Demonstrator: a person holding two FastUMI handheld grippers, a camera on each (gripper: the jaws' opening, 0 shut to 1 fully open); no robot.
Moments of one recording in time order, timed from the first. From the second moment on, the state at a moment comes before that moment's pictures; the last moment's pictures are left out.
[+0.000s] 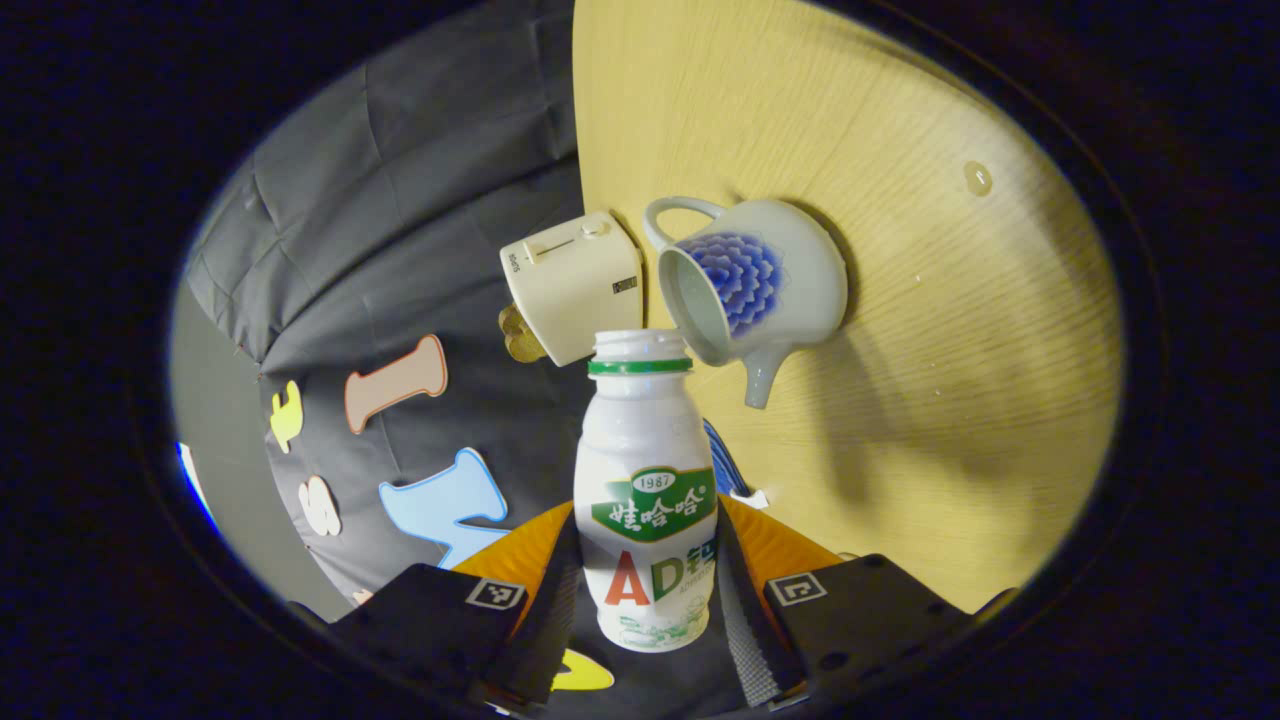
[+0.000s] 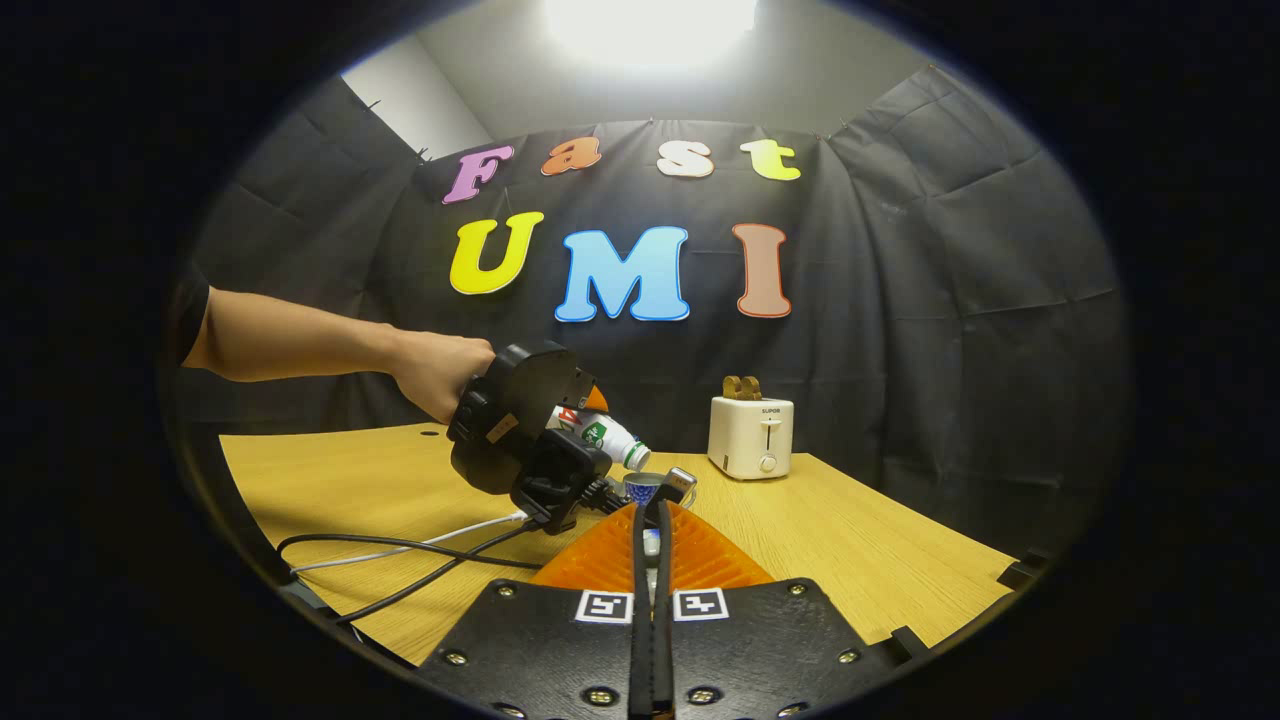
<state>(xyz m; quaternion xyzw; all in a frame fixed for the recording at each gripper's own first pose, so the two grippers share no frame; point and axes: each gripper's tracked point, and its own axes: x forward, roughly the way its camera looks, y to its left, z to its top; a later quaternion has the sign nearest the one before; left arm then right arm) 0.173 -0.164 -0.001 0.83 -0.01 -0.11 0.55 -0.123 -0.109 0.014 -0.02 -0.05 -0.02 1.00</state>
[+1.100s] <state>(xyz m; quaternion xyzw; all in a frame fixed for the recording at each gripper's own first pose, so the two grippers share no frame) 0.146 -0.078 0.032 0.39 -0.08 -0.07 0.91 -0.066 -0.069 0.055 -0.05 -0.05 0.01 1.00</state>
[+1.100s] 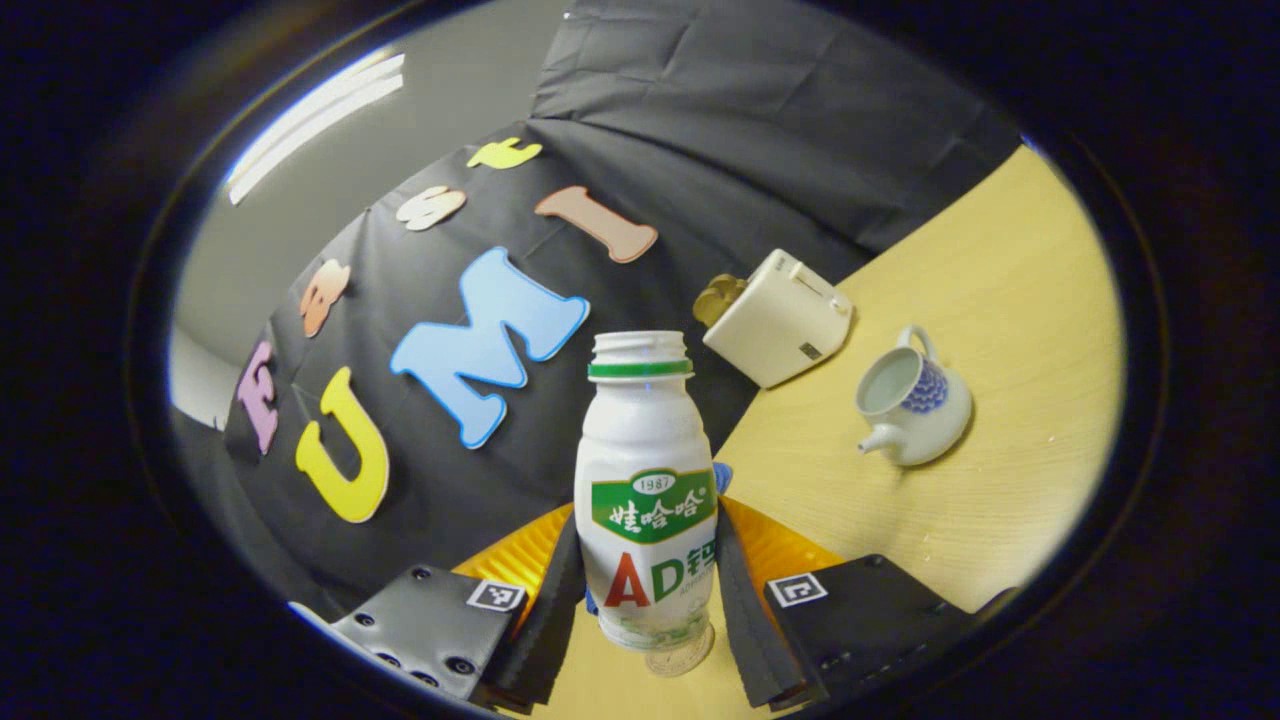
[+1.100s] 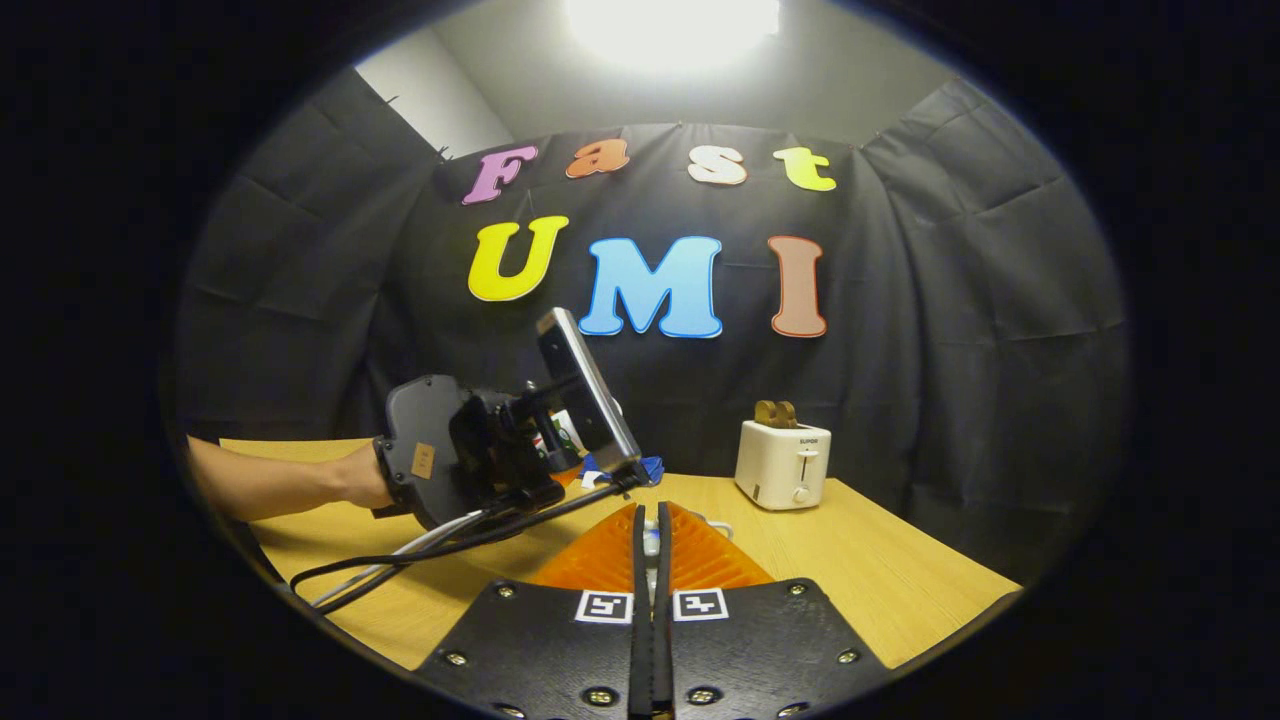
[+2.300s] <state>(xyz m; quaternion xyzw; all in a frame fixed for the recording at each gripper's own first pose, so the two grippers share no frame) 0.143 0.072 0.072 0.02 -0.08 -0.04 1.00 0.122 -0.110 0.022 -0.06 0.03 -0.05 1.00</state>
